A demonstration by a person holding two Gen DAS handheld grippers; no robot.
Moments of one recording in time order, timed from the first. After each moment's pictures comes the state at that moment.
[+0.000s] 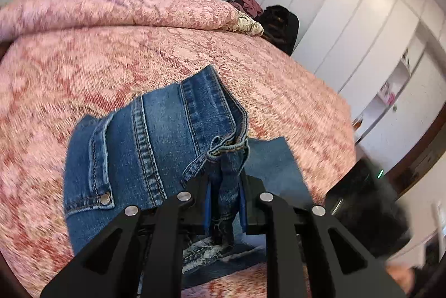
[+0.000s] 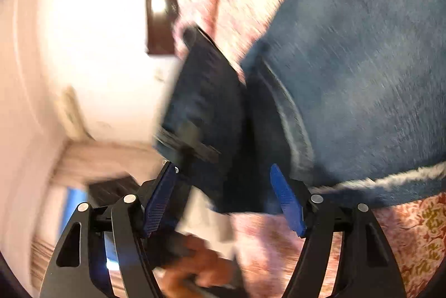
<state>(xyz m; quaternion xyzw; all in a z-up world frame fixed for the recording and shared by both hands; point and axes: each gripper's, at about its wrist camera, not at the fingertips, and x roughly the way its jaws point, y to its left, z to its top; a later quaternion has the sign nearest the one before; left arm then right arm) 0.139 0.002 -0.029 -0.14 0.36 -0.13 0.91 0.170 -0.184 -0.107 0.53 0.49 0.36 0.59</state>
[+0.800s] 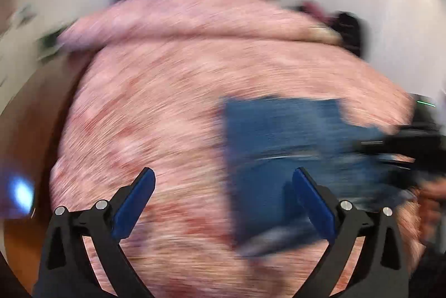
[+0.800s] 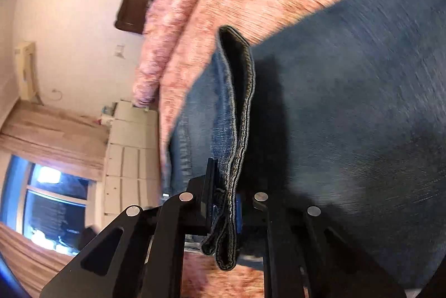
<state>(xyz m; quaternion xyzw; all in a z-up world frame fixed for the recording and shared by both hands) 0.062 0.105 -0.060 -0.10 0.36 0.11 0.92 0.224 -0.140 -0.101 0.36 0.54 0.33 0.69</state>
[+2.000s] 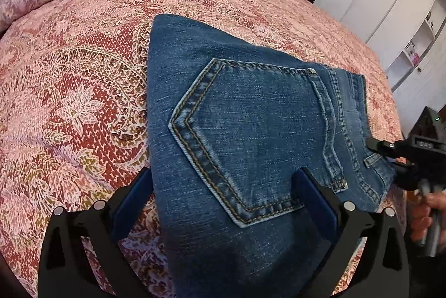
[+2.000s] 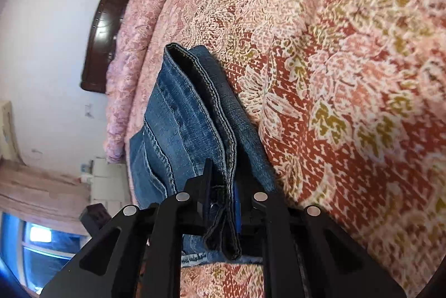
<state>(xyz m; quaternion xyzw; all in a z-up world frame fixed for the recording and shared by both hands) 0.168 0.016 -0.101 -0.09 0.47 -0.10 0.87 0.195 -0.305 -0.131 0.41 0.52 0.16 0.73</state>
